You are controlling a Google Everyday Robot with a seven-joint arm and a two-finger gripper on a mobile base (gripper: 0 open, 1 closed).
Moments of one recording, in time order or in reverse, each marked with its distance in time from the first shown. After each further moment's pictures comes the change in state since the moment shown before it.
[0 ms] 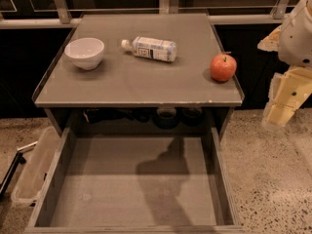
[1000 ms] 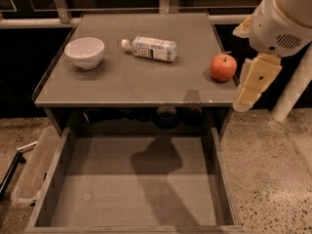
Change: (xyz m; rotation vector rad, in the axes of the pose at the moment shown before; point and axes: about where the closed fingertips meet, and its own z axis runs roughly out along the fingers) arm -0.043 -0.034 0.016 0.047 -0.093 -0.053
